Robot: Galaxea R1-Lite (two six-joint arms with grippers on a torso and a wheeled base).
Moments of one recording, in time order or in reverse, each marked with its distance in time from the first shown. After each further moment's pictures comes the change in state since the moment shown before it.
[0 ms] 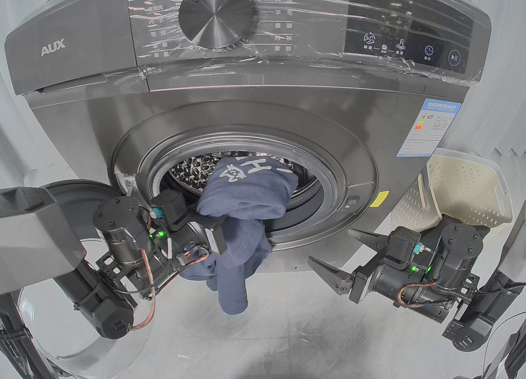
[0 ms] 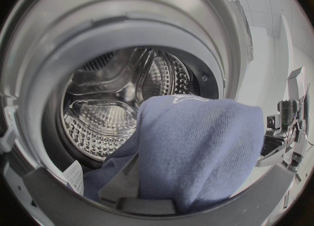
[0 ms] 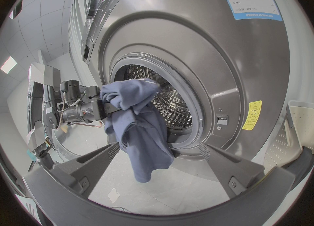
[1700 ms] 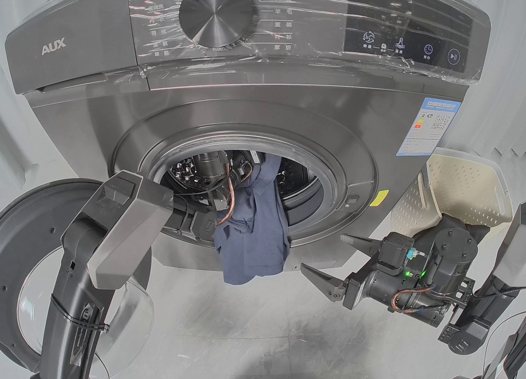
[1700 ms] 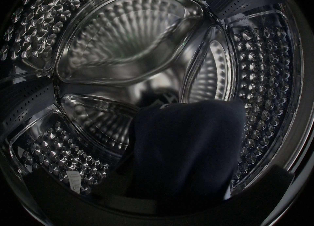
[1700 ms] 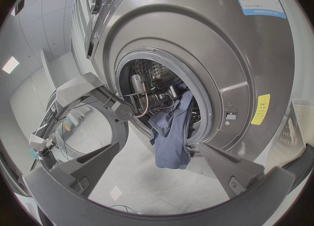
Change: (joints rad) left arm 0.080 0.573 -1.258 0.559 0.230 -0.142; right arm 0.030 0.020 -0.006 -0.002 0.001 0.001
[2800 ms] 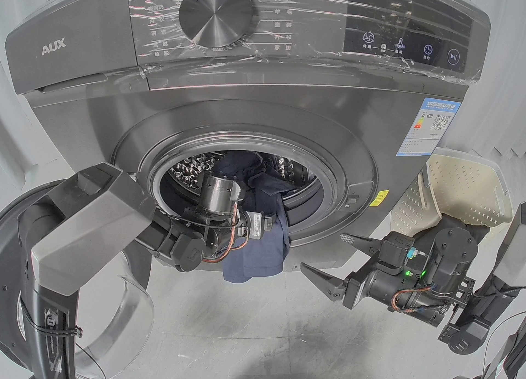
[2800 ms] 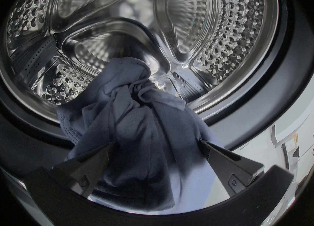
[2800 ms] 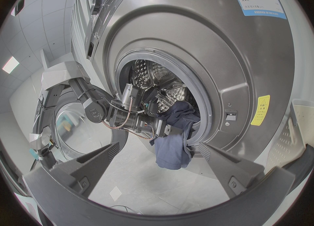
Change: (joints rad) left arm -0.081 -0.247 0.491 0.409 -0.041 0.048; right arm 0.000 -0.001 -0.002 0.000 0.000 -0.001
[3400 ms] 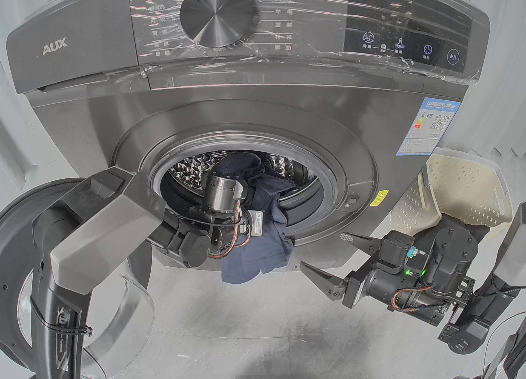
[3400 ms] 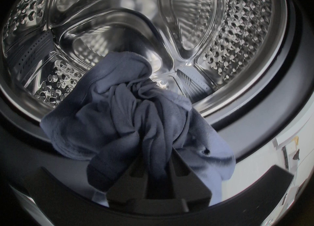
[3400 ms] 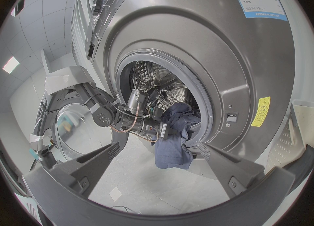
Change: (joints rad) left arm 0.018 0.070 -0.089 -0.004 -0.006 0.003; right arm 0.001 -0.001 -0.005 0.000 0.000 0.000
